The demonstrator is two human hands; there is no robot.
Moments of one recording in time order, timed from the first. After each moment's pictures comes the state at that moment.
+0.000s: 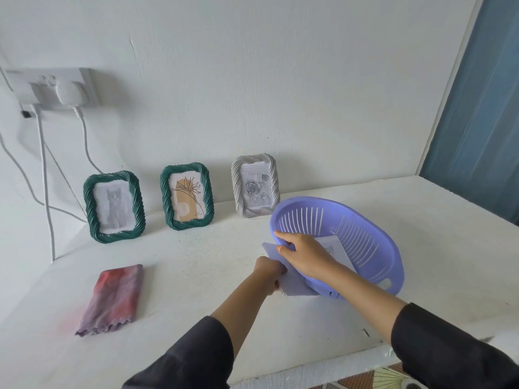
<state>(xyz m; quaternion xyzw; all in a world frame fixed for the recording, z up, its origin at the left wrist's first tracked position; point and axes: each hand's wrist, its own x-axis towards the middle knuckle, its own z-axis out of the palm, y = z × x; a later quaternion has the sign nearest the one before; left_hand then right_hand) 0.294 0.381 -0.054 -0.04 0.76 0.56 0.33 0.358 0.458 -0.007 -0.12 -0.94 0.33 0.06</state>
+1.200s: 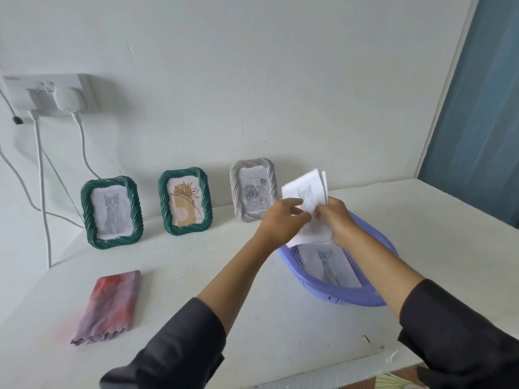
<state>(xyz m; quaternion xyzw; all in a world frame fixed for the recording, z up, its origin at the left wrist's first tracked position) 0.306 0.385 0.060 0.32 0.81 0.48 0.12 0.343 0.505 0.048 -0.29 -0.71 0.61 0.19</state>
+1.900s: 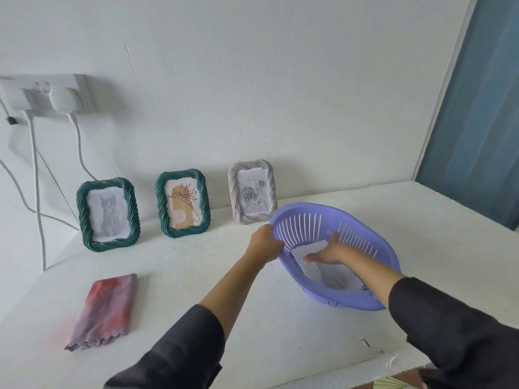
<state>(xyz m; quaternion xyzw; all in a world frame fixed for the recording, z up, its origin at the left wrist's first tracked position) 0.281 0.377 0.015 0.19 0.86 0.44 0.18 0.336 0.530 -0.013 -0.41 -0.86 0.24 -0.18</state>
